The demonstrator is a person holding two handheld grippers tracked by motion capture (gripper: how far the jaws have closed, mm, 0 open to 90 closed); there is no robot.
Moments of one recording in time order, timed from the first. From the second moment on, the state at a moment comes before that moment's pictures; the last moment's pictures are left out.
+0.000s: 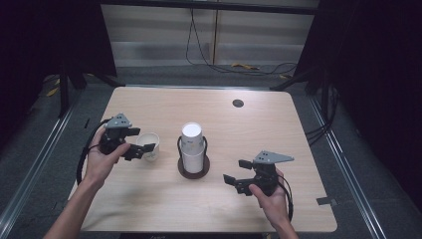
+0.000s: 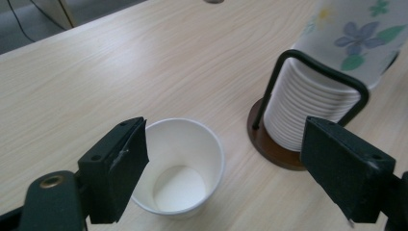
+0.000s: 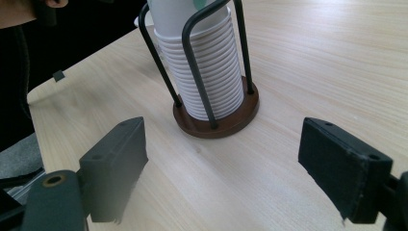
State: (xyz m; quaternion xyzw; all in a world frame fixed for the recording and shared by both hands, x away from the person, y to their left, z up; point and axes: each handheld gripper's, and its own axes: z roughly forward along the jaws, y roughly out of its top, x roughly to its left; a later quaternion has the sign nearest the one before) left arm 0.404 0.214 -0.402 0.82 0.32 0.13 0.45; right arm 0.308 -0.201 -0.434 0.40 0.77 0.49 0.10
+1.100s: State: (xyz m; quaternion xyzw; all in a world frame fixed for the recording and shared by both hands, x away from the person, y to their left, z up) left arm 0.324 0.194 -0.472 0.83 0.31 0.13 0.45; right arm 0.303 -0.193 -0.451 0.41 0.78 0.46 0.10
